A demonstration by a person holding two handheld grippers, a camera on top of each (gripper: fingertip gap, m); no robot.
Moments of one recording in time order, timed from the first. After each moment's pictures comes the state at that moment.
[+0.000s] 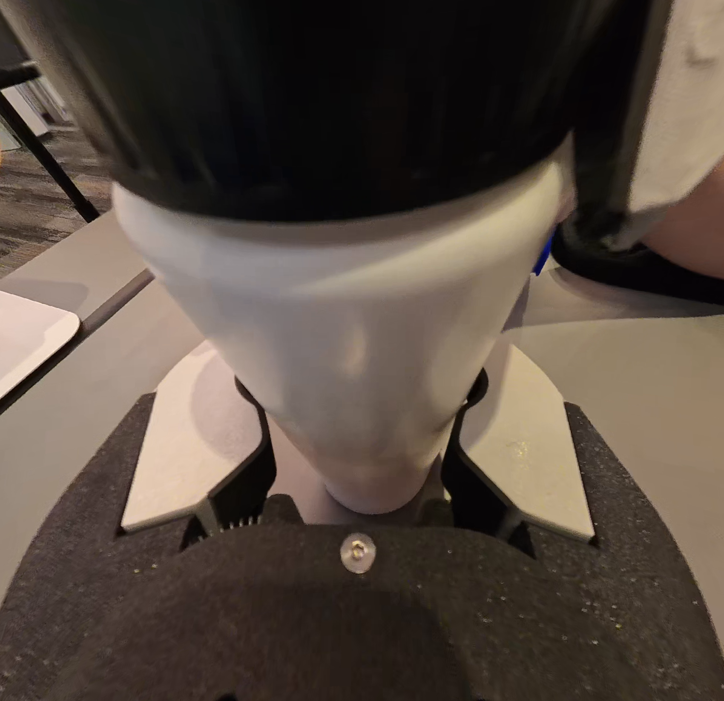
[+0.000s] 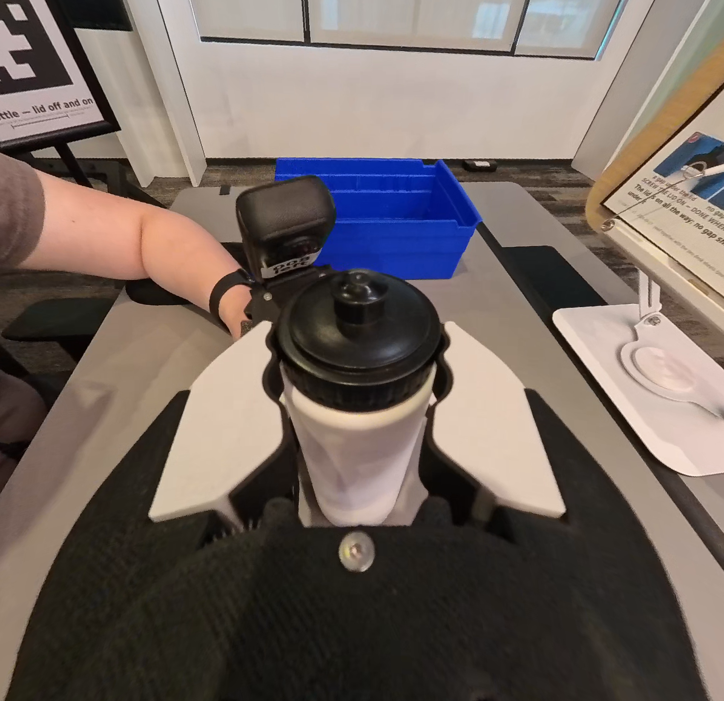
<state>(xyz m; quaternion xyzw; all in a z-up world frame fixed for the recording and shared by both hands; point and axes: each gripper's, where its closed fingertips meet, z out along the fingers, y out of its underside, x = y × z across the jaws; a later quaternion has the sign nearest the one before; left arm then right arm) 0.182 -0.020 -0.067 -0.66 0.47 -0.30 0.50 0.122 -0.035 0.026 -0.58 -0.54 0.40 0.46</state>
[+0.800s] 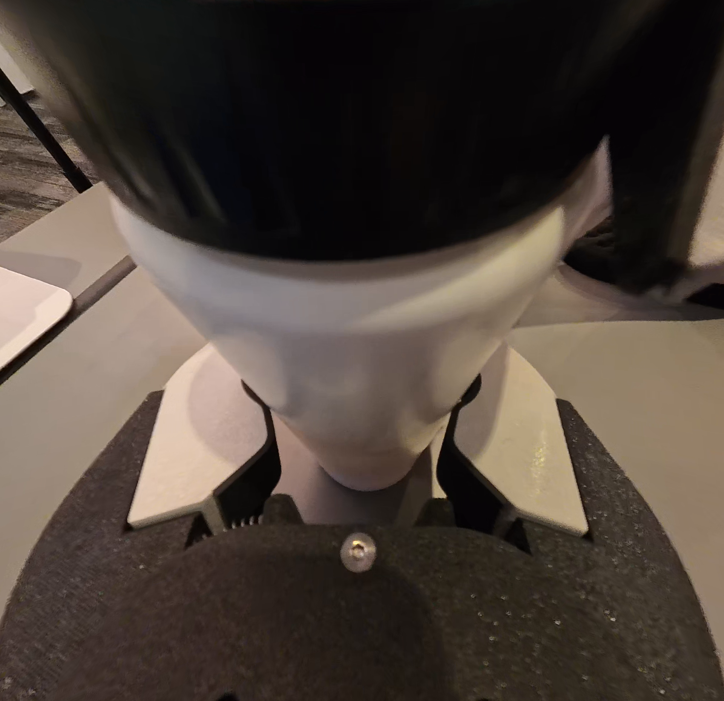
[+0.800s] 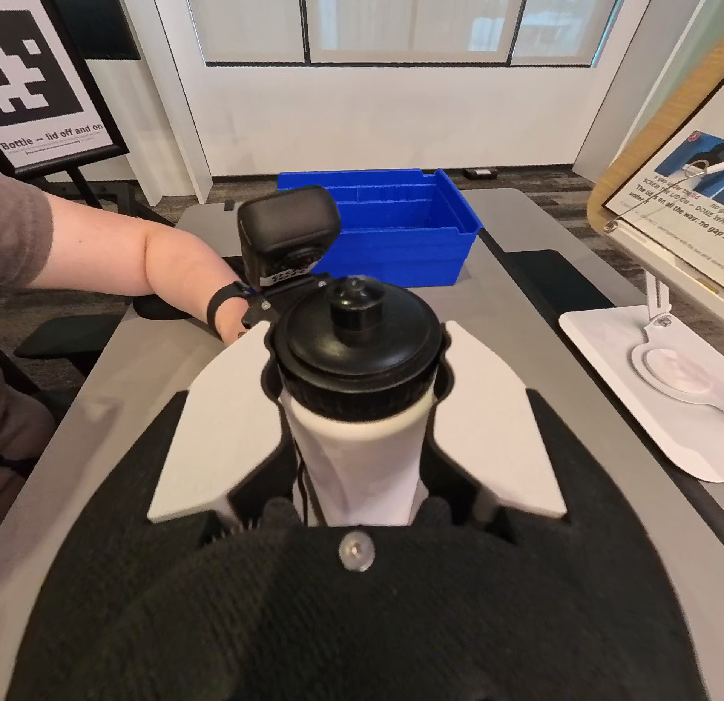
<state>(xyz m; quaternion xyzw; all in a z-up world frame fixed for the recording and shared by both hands) 0.181 -0.020 -0.070 -0.69 0.47 -0.29 0.48 0.118 -0.035 0.028 -0.58 -0.53 0.42 0.47</state>
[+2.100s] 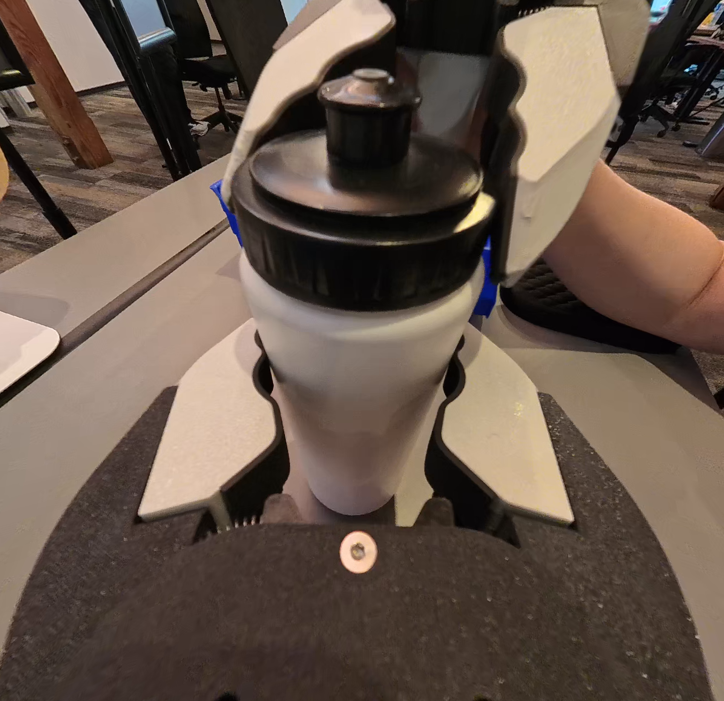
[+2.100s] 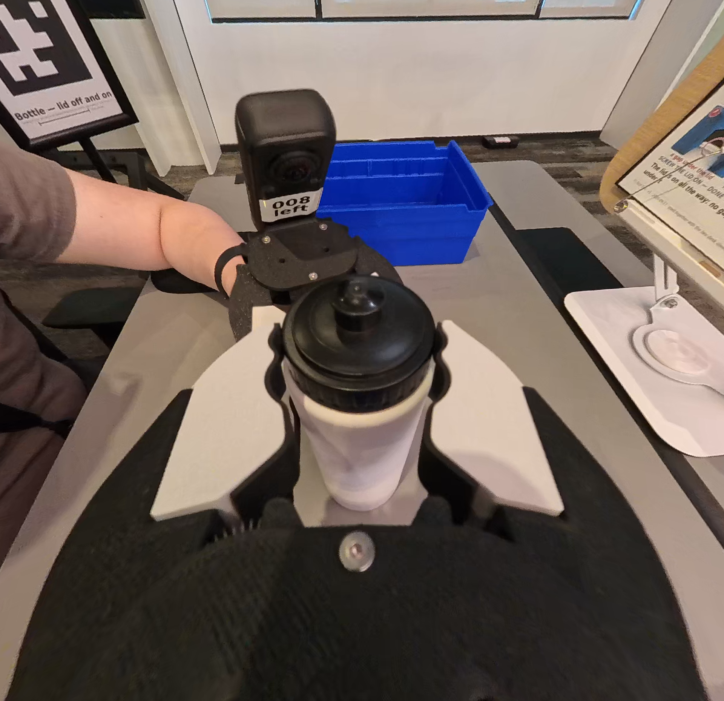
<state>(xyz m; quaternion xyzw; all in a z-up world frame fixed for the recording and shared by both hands) 0.179 -0.033 -0.030 -0.66 0.45 -0.35 0.49 0.135 -0.037 0.032 -0.59 -0.55 0.40 0.43</state>
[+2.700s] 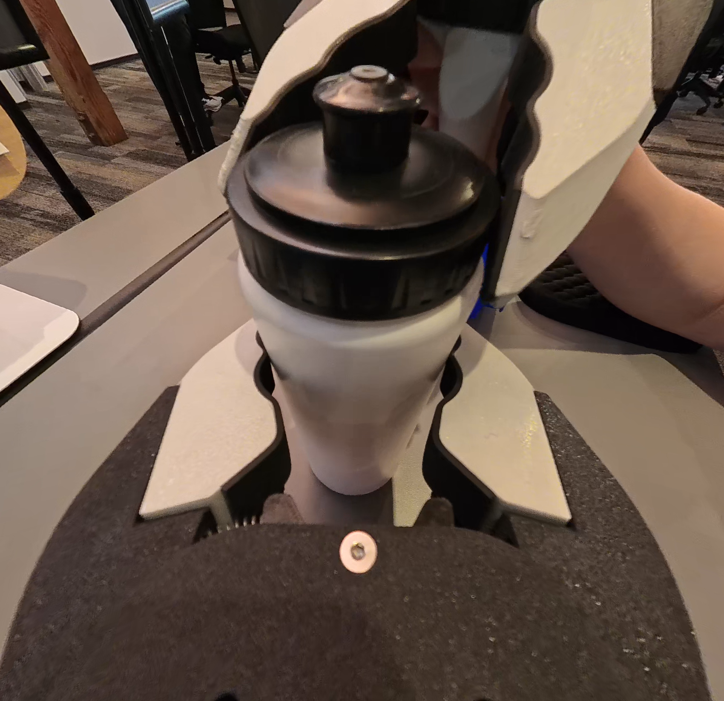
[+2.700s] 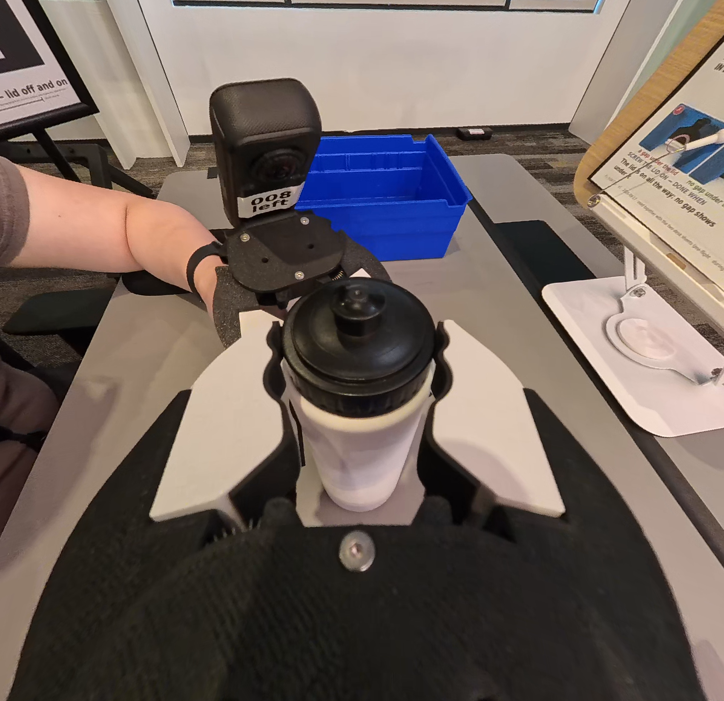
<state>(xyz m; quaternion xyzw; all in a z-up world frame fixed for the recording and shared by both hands) 0.177 -0.028 -0.032 -0.68 0.44 -0.33 0.48 0.134 -0.032 0.031 -0.61 -0.54 0.38 0.45</state>
